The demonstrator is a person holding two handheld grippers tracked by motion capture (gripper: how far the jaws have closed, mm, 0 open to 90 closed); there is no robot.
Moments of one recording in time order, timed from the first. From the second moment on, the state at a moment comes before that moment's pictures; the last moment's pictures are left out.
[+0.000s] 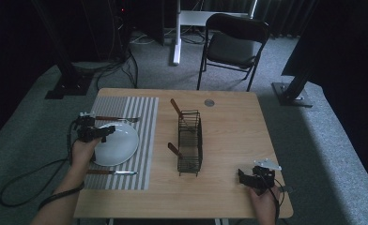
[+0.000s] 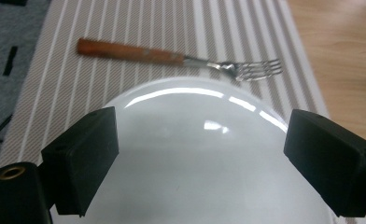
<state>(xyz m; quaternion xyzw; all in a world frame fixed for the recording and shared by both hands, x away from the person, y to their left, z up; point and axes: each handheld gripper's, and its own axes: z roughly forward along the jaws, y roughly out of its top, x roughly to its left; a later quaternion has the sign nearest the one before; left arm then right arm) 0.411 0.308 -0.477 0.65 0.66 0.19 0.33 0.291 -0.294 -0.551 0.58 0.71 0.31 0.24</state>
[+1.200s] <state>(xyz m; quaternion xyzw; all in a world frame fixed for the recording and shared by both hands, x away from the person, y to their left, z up) 0.329 0.296 -0.505 0.69 0.62 0.17 0.33 0.291 -0.294 -0.551 0.58 0.71 0.31 0.24</state>
